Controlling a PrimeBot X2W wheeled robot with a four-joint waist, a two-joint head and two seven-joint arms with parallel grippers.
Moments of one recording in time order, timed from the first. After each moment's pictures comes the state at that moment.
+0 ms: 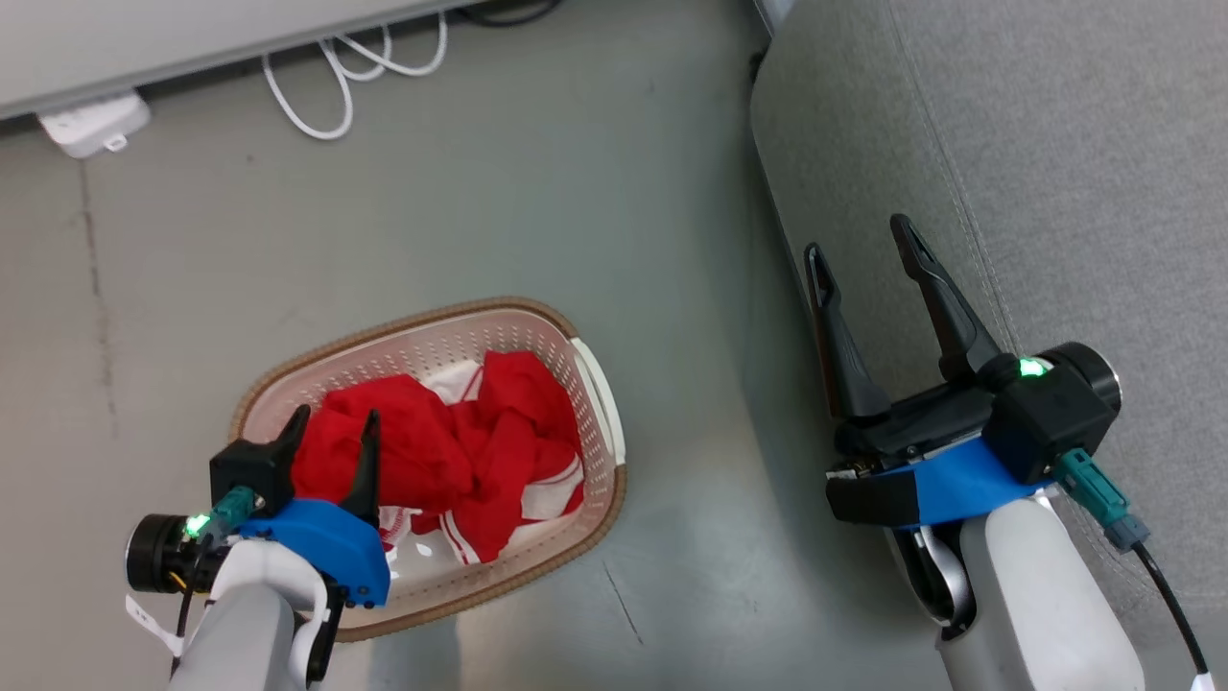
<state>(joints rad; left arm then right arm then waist) -0.41 0.14 -0.18 0.61 -0.18 -0.02 -0.16 -0.35 -0.05 0.17 0.08 0.03 0.13 -0.23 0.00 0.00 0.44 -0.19</state>
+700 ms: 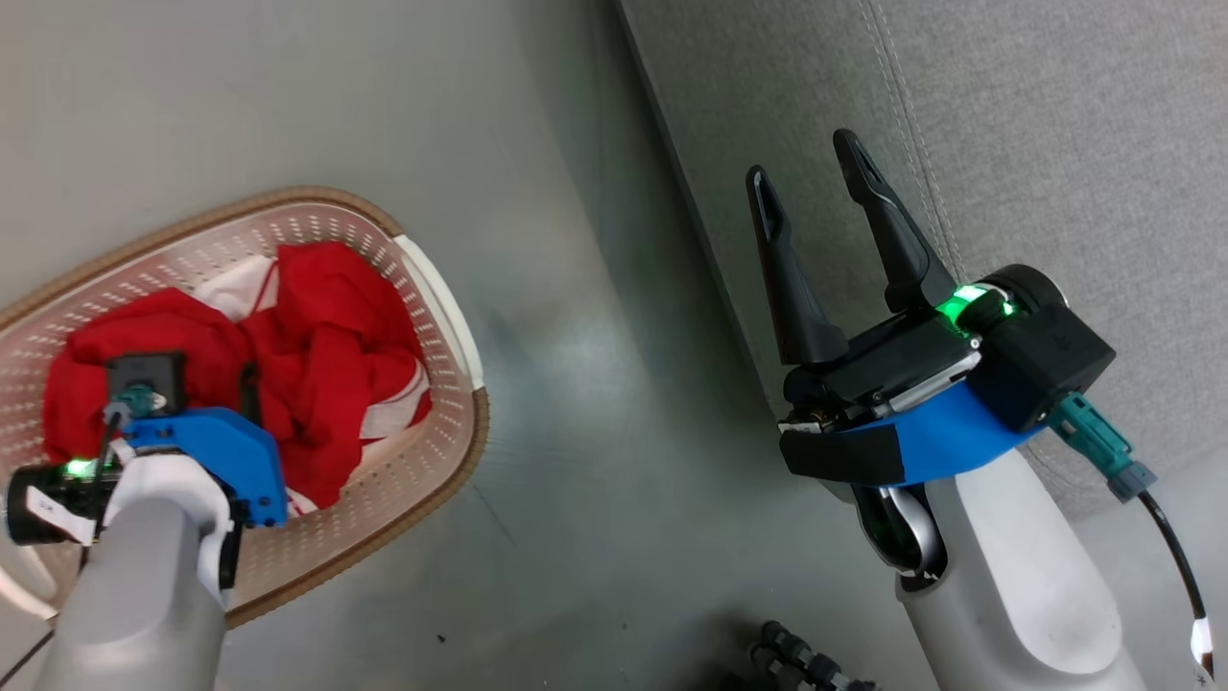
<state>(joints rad) -0.67 0.23 -0.15 0.93 -0.19 0.05 -0.04 -0.49 -0.05 0.29 0.08 0.18 0.13 -0.26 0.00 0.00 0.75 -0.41</state>
